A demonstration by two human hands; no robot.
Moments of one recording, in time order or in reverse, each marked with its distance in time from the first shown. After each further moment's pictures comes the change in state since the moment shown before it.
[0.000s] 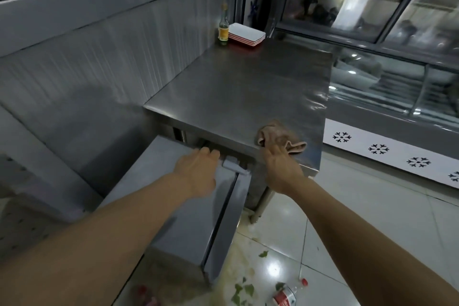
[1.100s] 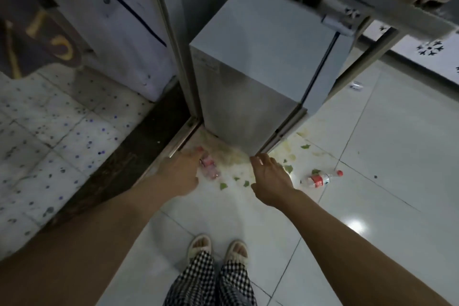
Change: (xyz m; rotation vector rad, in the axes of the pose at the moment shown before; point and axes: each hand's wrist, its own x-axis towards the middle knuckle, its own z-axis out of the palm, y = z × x) left_hand -0.320 -0.137 0.275 -0.198 -0.327 -0.309; right_hand -0.242 -0.234 0.266 0.023 -0.473 -0.110
